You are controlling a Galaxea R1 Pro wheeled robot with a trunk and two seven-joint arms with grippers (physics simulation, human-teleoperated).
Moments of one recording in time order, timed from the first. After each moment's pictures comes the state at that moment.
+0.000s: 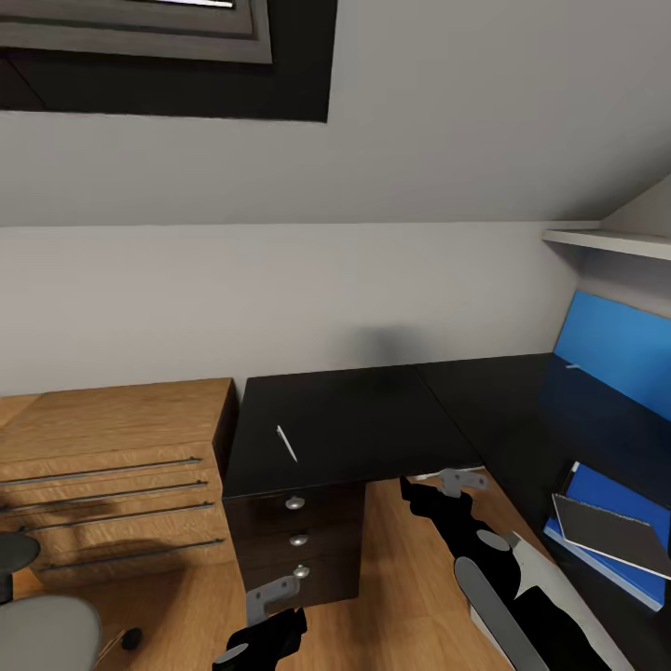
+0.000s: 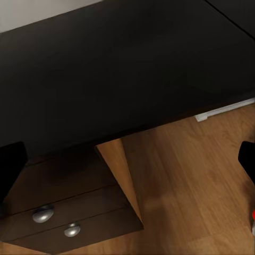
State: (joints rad) left arm -0.19 0.12 -0.81 -1.34 1.06 0.20 0.91; right arm -0.31 -0.17 0.43 -1.51 -0.65 0.38 -0.52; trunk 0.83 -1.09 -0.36
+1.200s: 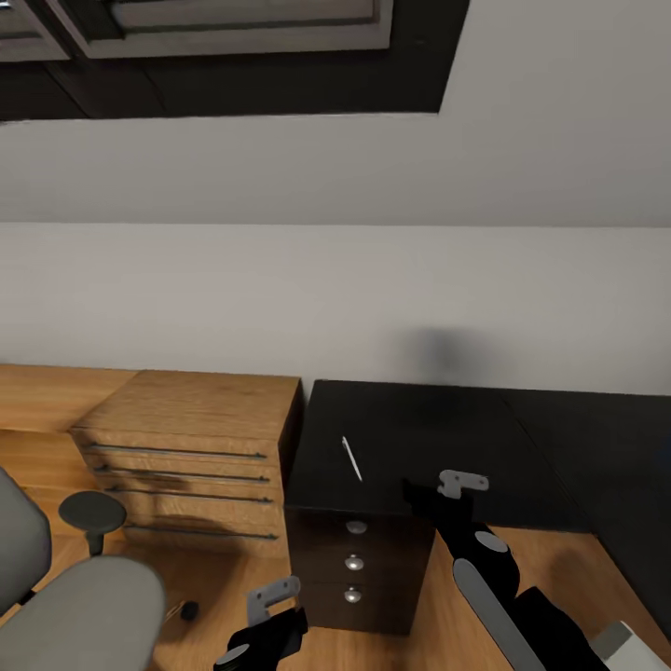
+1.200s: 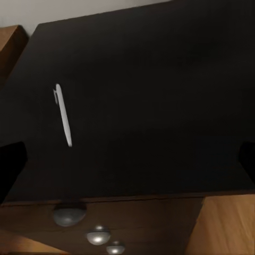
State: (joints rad) left arm -0.19 0.12 -0.81 -1.35 1.05 0.20 0.91; right arm -0.31 -0.17 0.43 -1.49 -0.61 0.38 -0.52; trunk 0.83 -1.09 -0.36
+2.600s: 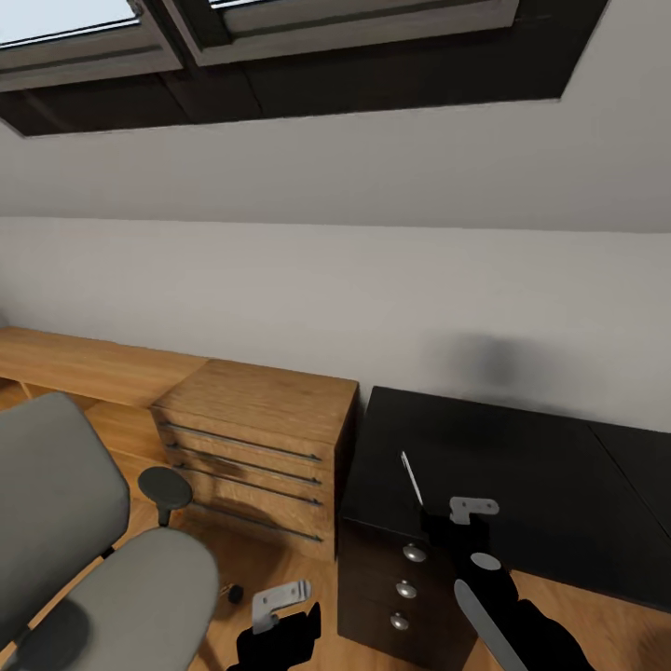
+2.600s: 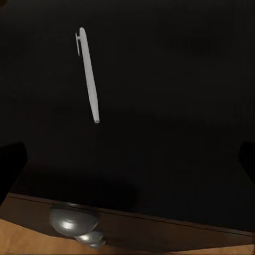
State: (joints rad) left arm -0.19 0.22 -1.00 -1.57 1.06 0.09 0.96; right arm -0.31 -0.17 0.43 -1.23 -0.46 0.33 -0.51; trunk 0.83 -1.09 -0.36
